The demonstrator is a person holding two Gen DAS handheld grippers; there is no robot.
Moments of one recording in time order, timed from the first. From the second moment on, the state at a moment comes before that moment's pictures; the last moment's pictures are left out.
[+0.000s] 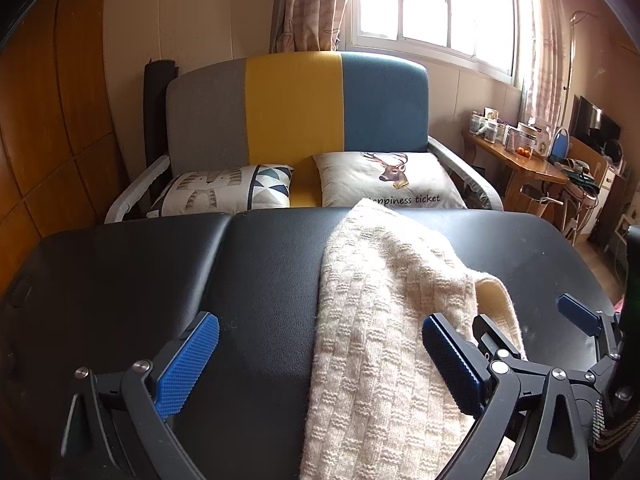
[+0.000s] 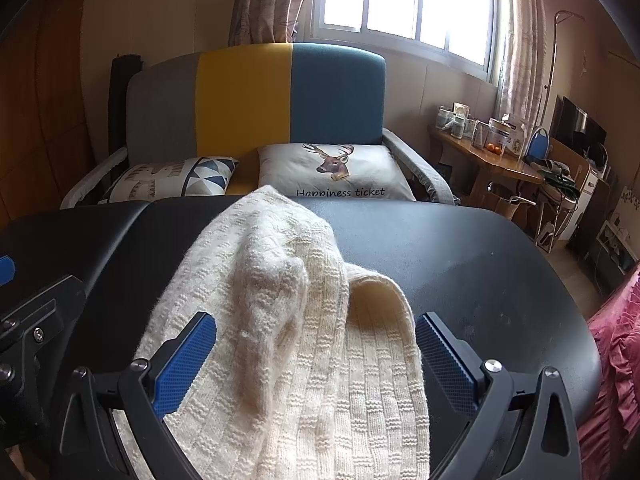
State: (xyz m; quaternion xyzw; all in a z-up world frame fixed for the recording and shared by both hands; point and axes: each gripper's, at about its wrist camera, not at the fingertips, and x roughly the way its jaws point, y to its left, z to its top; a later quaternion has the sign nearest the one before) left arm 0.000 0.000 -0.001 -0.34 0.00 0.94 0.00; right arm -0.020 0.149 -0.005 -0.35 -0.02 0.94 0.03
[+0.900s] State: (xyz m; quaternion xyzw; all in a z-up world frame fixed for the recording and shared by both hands) left arm -0.005 -0.012 -0.024 -0.38 -0.03 0.92 0.04; right arm -0.020 0.148 -0.011 -0.36 -0.03 0.93 0.02
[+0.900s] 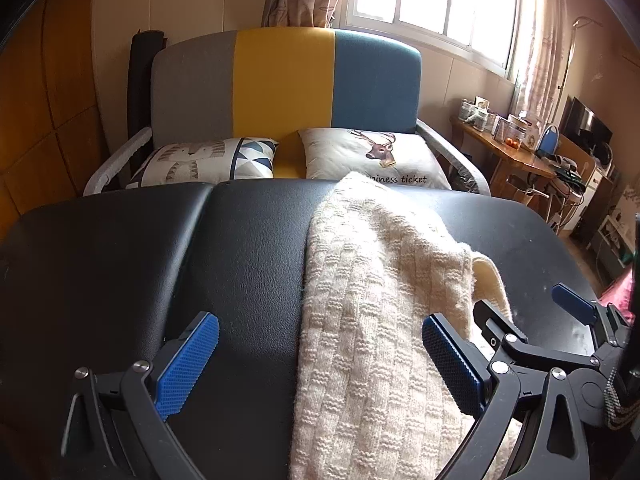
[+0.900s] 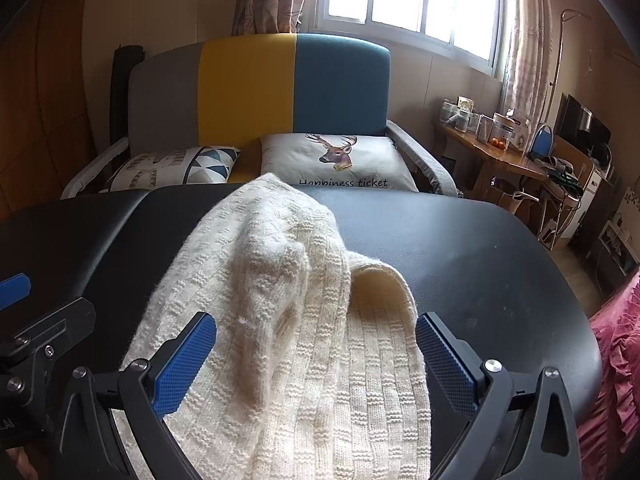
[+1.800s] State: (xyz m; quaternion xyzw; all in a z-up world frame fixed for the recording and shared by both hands) left arm 0.004 -0.023 -0.048 -0.44 -0.12 0.83 0.31; right arm 0.012 0.294 -0.089 -0.44 0.41 0.75 -0.27
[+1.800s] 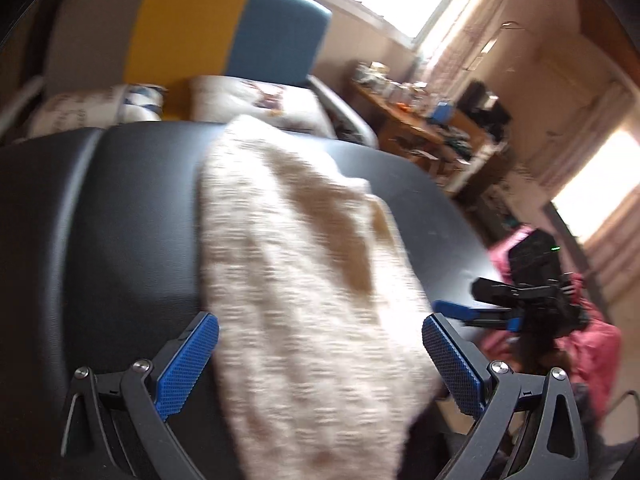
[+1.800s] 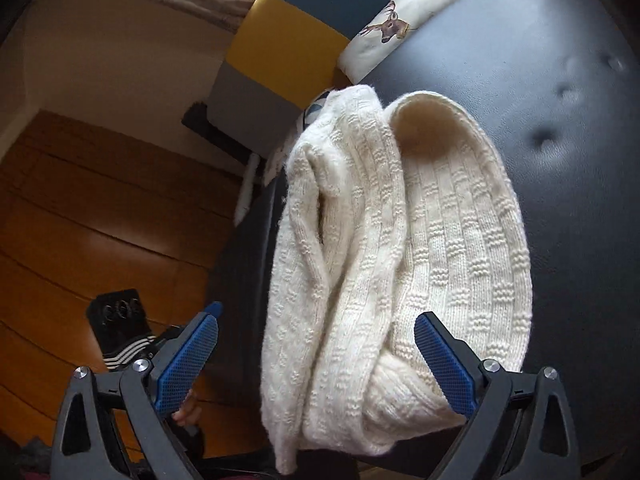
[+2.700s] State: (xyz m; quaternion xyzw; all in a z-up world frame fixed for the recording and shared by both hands) left arm -0.076 0.155 -0.120 -0.67 0.02 0.69 0.27; right arm 0.023 0.273 -0.131 -0.47 0.29 0.79 -0.29
